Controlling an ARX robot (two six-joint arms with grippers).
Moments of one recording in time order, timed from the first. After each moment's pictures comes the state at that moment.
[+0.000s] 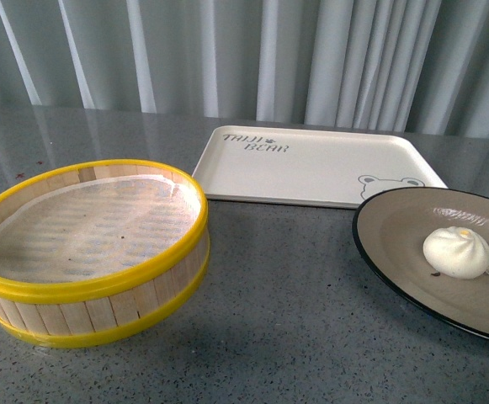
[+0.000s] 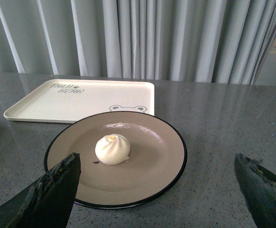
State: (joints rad) left arm 0.00 1.17 0.40 0.76 0.00 0.00; right arm 0.00 0.00 0.01 0.00 0.00 0.00
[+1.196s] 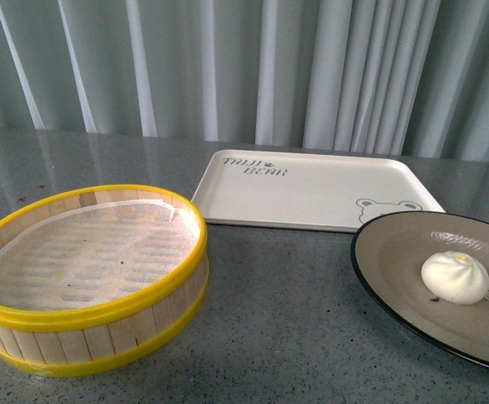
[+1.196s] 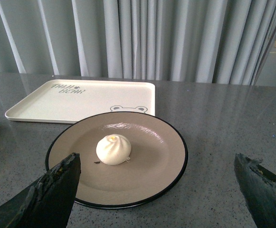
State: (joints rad) left arm 0.00 0.50 0.03 0.49 0.00 0.00; right arm 0.00 0.00 0.01 0.00 0.00 0.00
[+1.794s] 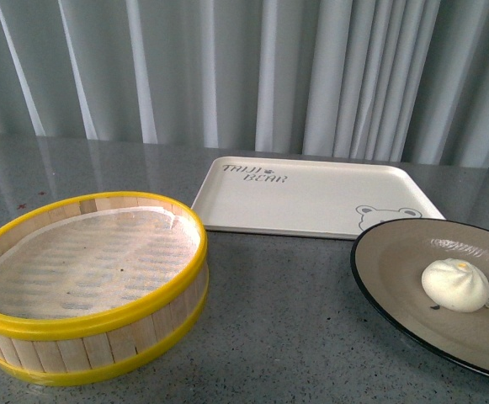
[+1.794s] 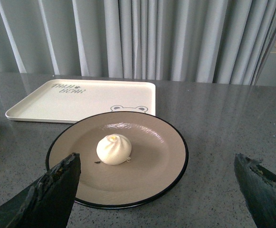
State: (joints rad) left arm 0.00 0.23 0.03 0.24 0.00 0.00; right arm 0.00 0.00 0.01 0.00 0.00 0.00
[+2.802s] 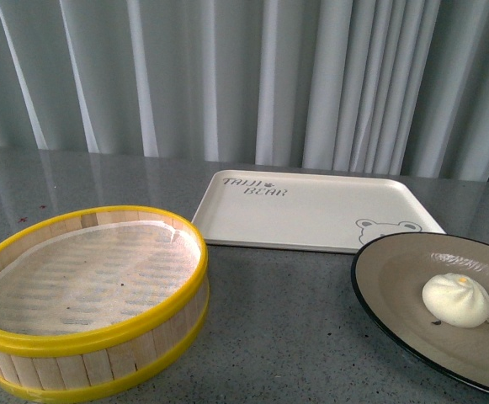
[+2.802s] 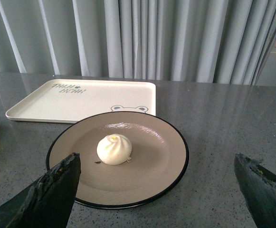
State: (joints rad) left arm 0.00 0.00 0.03 0.00 0.00 0.00; right arm 0.00 0.00 0.01 0.00 0.00 0.00
